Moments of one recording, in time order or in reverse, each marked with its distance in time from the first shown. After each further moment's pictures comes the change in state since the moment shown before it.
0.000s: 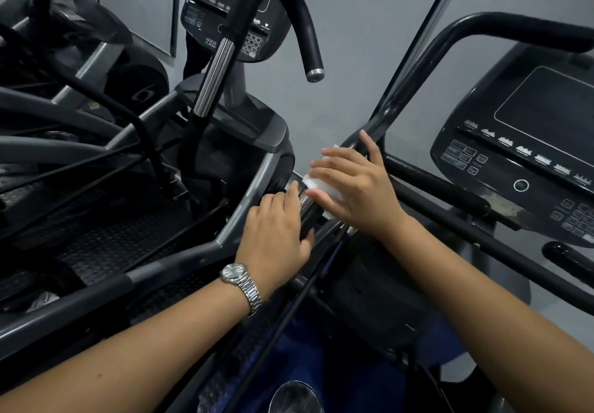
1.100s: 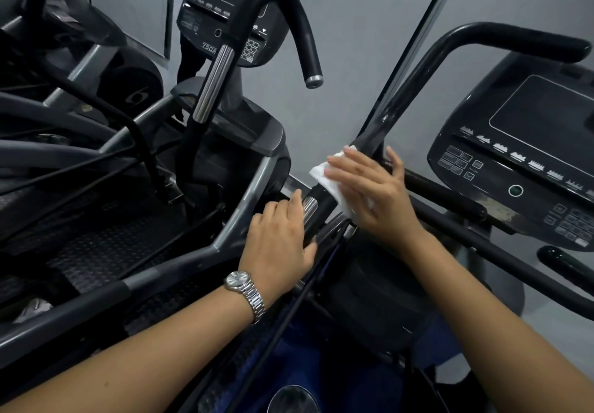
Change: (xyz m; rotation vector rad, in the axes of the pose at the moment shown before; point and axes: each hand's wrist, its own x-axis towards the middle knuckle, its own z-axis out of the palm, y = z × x) left_hand 0.002 -0.001 0.000 -0.026 -0.040 0.011; right_hand -0.020 0.013 -0.012 0.142 -0.061 0.149
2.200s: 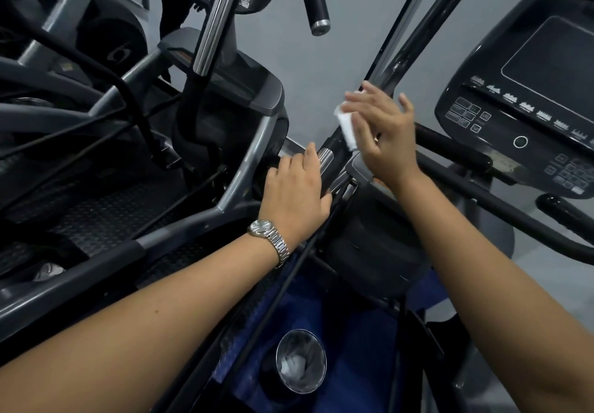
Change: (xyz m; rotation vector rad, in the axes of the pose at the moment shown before) left_hand 0.000 -0.002 -0.001 -0.028 -0.034 -0.002; right_hand 0.020 -0.020 0.012 0.075 0.082 0.327
